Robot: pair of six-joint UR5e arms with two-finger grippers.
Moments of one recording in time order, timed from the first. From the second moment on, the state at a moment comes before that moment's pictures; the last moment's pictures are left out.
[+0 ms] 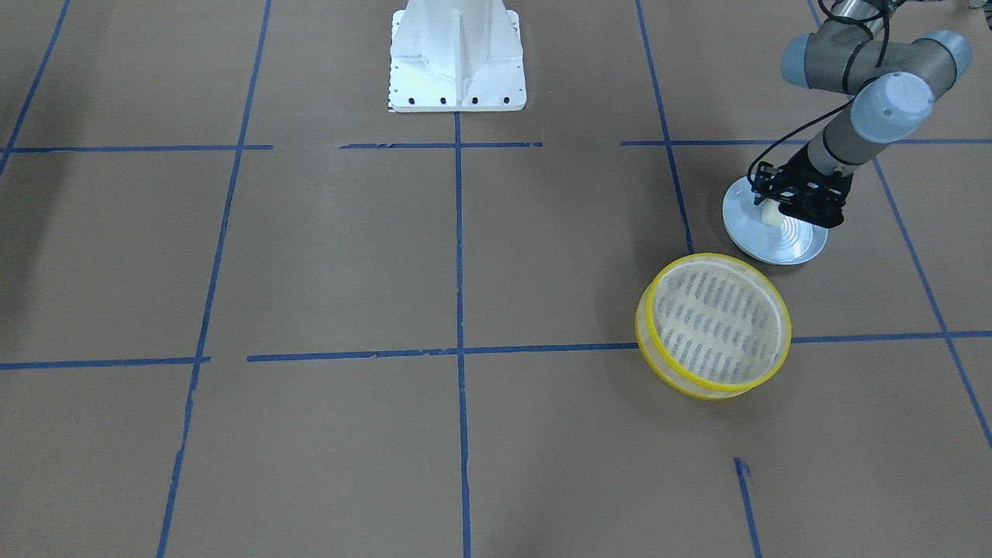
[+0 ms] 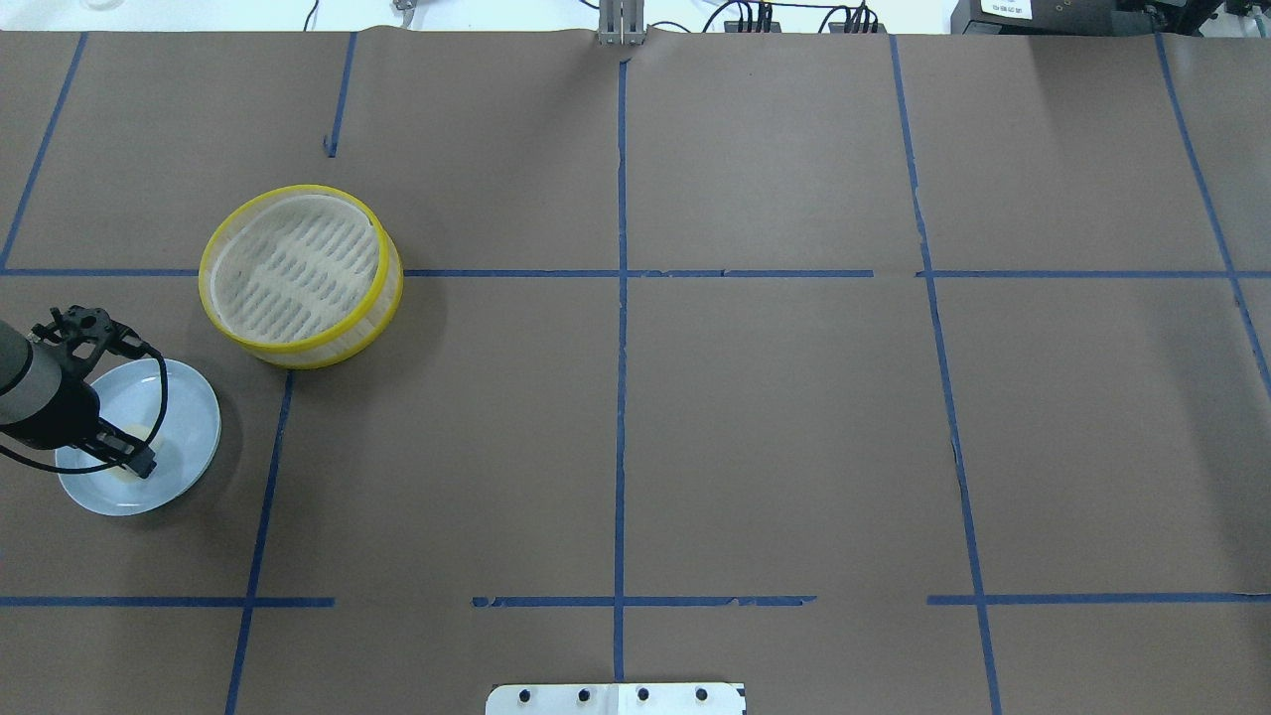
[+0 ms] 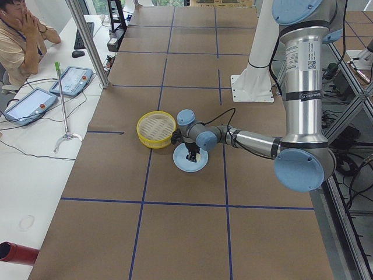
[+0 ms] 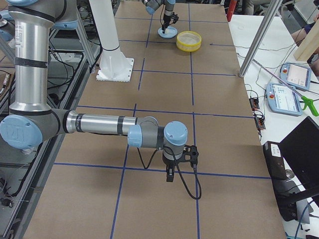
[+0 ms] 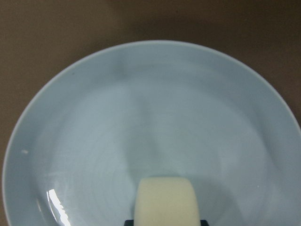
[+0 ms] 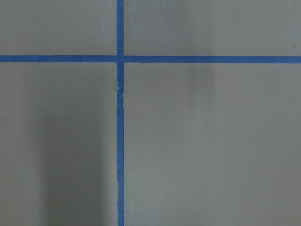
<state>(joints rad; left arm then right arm) -0.80 -1.48 -1.76 -1.95 -2.20 -0.48 1.57 -1.68 1.65 -1.57 2.29 0.01</state>
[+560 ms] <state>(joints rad) -0.90 -1.50 -1.84 -1.90 -2.32 -0.50 1.57 -1.68 1.65 -1.57 2.29 0.01</state>
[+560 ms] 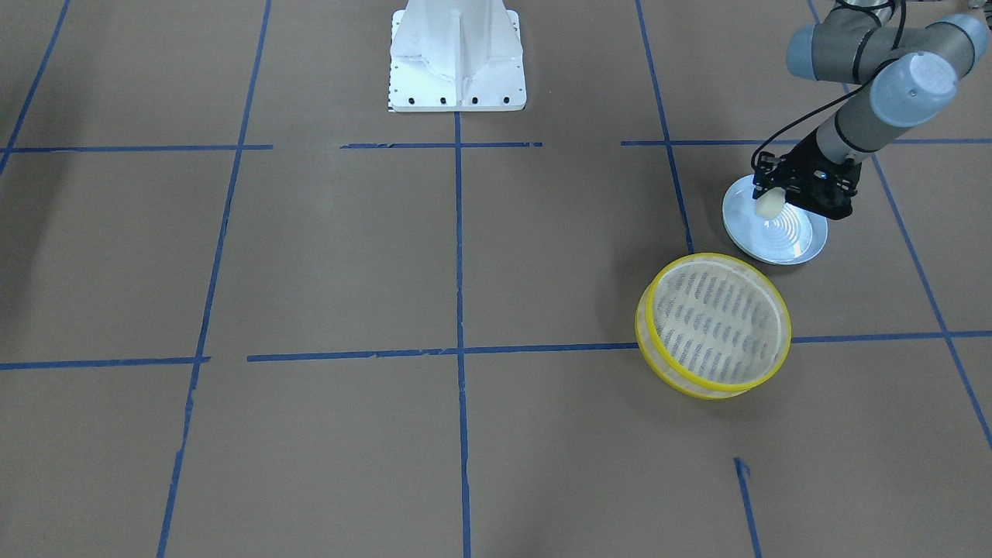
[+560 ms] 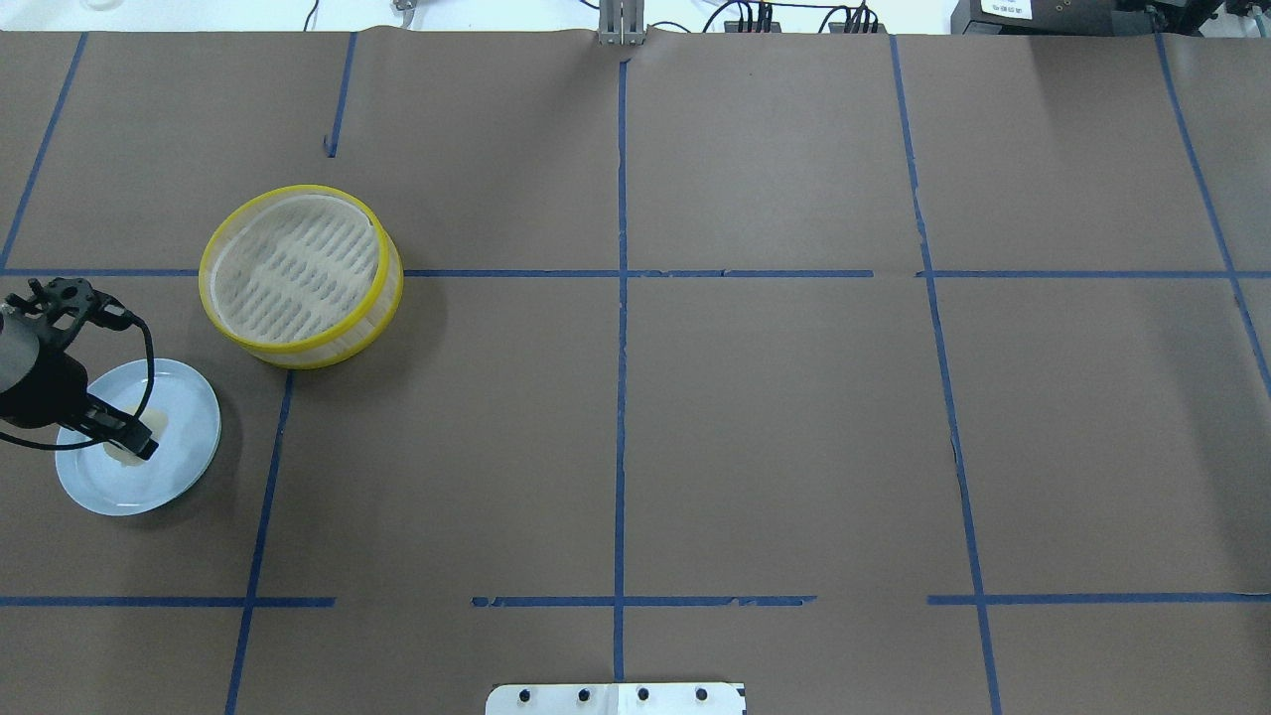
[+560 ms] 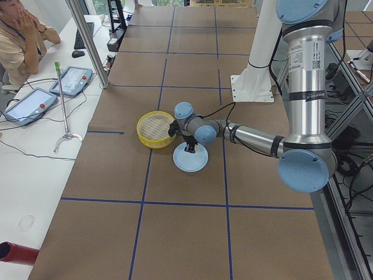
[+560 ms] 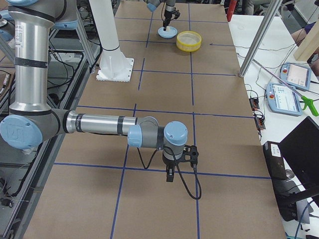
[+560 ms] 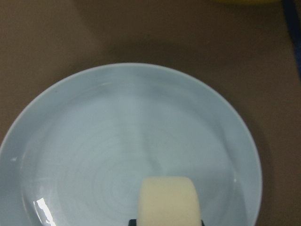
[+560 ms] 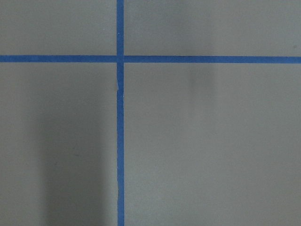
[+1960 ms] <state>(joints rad) -0.94 -2.02 -1.52 -1.69 -2.27 -0.83 1.57 -1.68 1.65 -1.57 2.29 0.01</state>
